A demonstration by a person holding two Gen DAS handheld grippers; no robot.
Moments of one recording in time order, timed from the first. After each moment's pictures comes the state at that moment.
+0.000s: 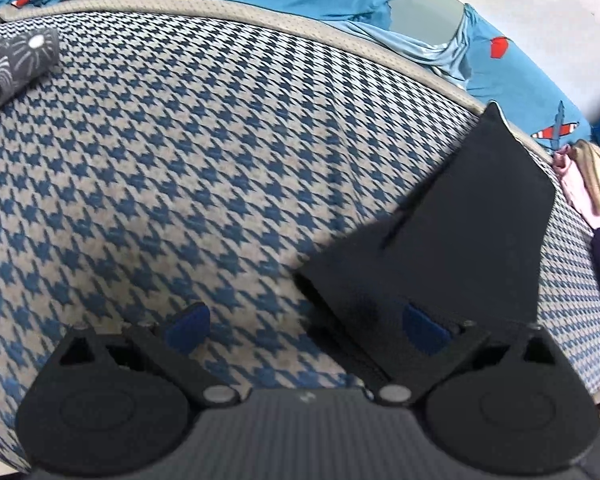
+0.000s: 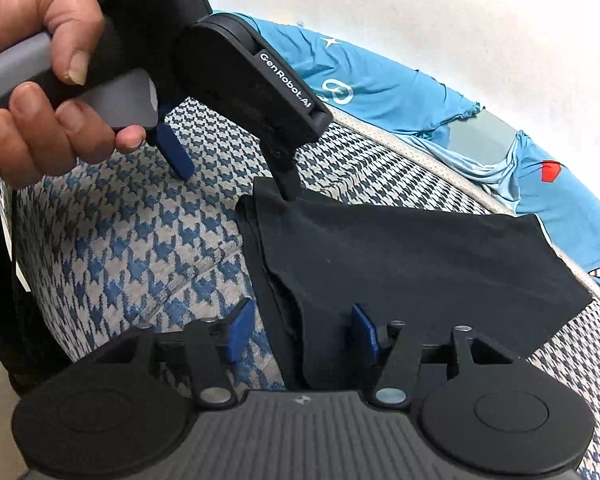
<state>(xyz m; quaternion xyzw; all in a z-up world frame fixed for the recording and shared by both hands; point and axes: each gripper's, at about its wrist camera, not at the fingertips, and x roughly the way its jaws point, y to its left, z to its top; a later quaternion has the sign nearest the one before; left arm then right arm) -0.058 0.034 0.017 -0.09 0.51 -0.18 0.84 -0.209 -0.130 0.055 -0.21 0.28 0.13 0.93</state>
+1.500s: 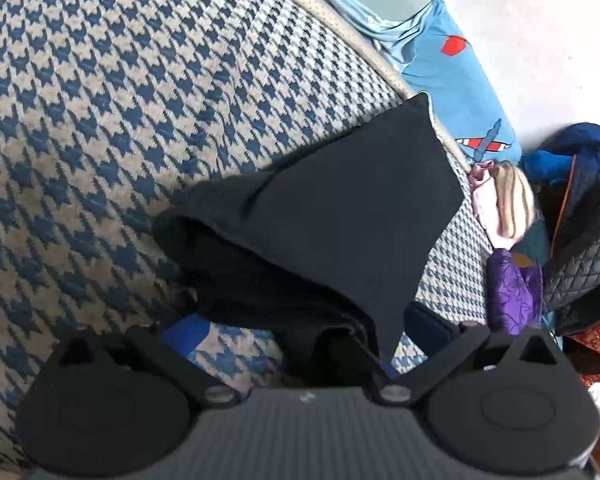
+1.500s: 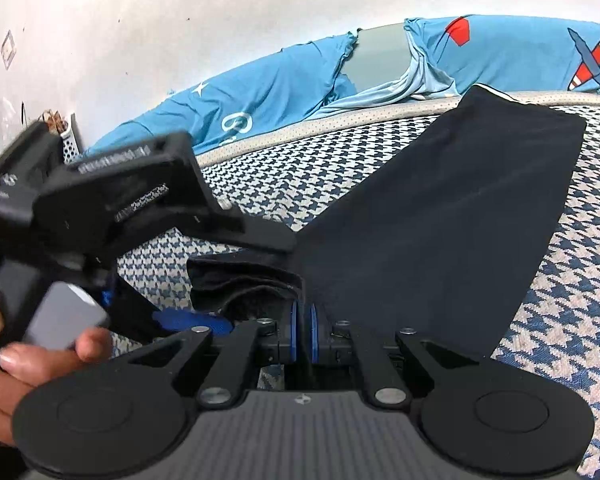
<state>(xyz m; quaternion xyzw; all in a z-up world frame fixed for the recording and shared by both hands) -0.050 -0.015 0.008 -0.25 0.56 -0.28 0.74 -0.168 -0.220 0.097 0.14 0.32 0.10 0.93</state>
